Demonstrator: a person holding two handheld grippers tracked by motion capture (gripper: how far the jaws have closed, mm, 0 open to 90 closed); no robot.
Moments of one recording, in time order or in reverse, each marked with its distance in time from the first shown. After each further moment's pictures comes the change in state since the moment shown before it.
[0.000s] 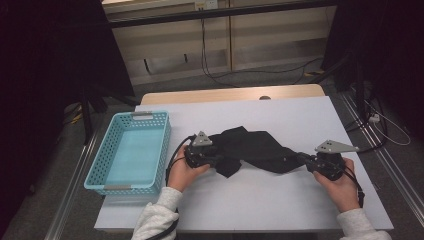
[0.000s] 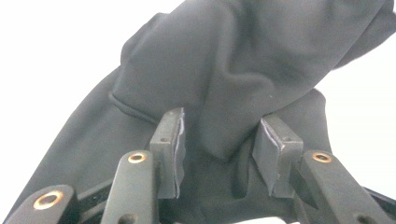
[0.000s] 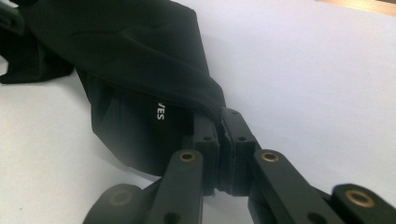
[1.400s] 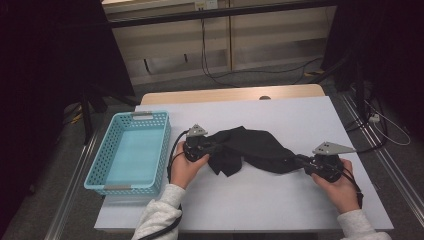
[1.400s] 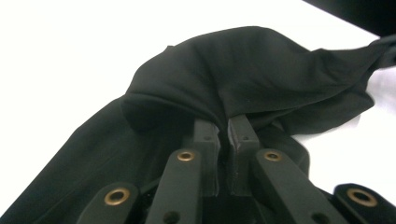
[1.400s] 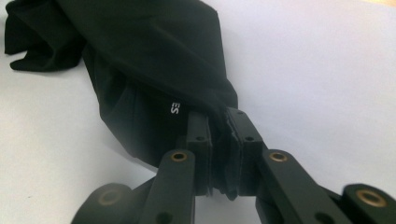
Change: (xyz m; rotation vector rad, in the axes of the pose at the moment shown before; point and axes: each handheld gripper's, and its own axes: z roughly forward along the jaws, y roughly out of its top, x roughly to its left) left arm 0.005 0.012 -0.003 -0.088 -0.017 -0.187; right arm 0.004 -0.003 0.002 0.026 0.022 -0.020
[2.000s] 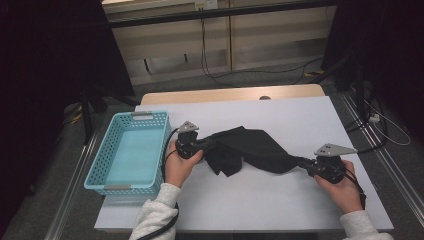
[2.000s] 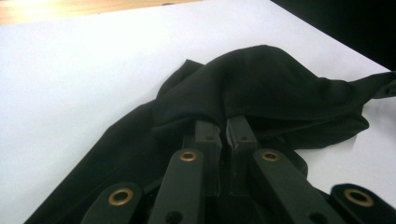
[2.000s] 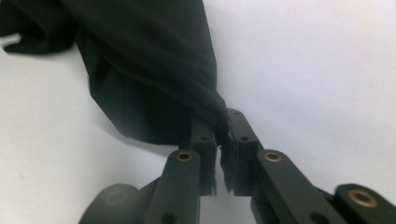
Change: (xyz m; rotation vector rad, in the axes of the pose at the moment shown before) left arm 0.007 0.007 -0.021 -0.042 0.037 -0.070; right arm -0.005 -0.006 -0.002 0.028 0.009 -0.002
